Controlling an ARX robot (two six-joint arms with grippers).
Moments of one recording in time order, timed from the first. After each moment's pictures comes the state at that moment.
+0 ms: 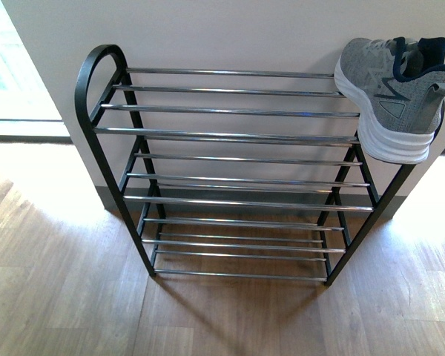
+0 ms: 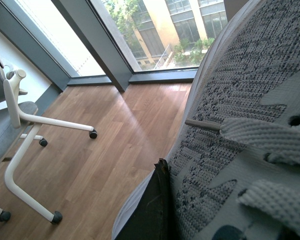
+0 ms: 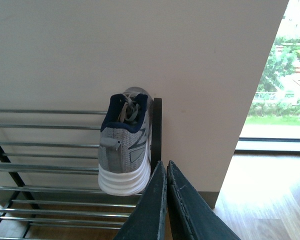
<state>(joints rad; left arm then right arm) -0.48 0.50 0.08 0.05 -0.95 0.09 0.00 0.92 0.10 0.81 0.00 0.00</state>
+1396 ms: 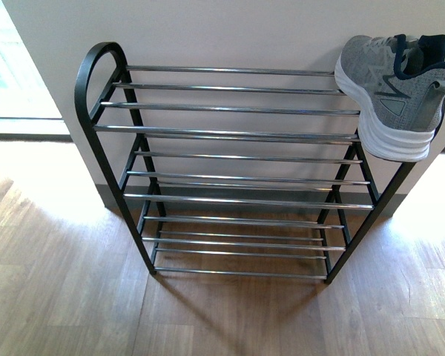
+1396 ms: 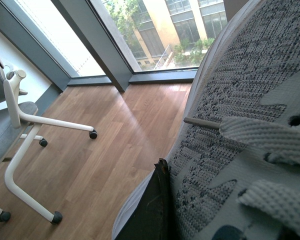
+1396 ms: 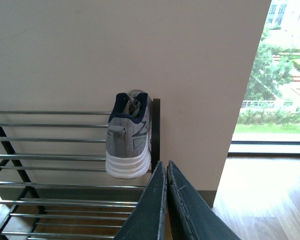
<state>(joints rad) -0.48 0.50 0.08 0.05 -0.95 0.09 0.00 0.19 0.02 0.19 0.00 0.00</state>
